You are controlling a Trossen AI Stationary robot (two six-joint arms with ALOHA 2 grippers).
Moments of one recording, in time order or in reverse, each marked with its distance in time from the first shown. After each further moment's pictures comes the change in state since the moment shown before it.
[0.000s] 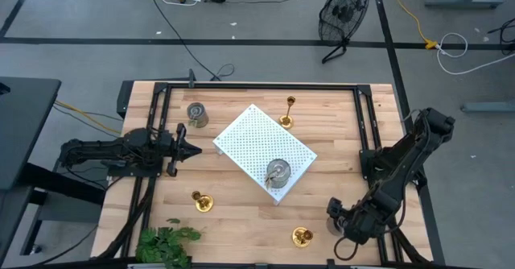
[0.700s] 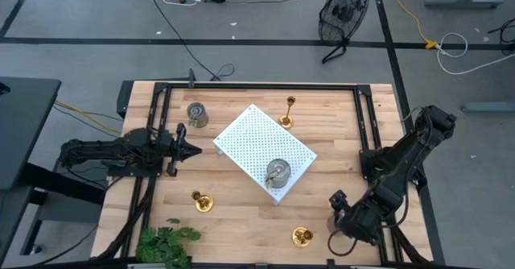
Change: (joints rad) left arm 0.000 0.000 0.000 0.000 0.000 0.000; right arm -0.016 -0.049 0.000 0.017 -0.003 0.406
